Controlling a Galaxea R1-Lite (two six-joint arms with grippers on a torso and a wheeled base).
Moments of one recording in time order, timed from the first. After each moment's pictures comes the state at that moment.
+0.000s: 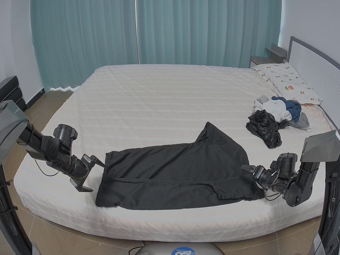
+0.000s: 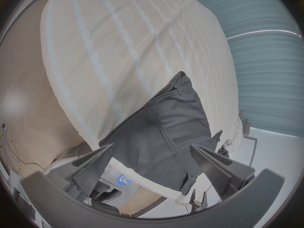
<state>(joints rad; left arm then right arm) 0.00 2.07 -1.03 0.04 -0.35 -1.04 0.09 2.36 -0.50 -1.37 0.22 0.74</state>
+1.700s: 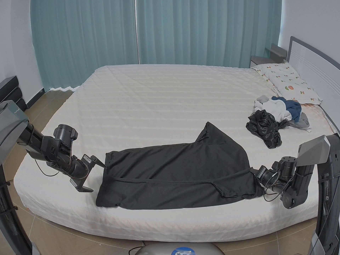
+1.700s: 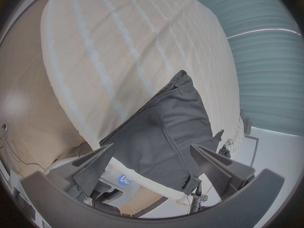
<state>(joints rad) 0.00 2.07 -1.03 0.04 -0.34 -1.04 0.01 2.52 -0.57 -1.55 0.24 0.70</state>
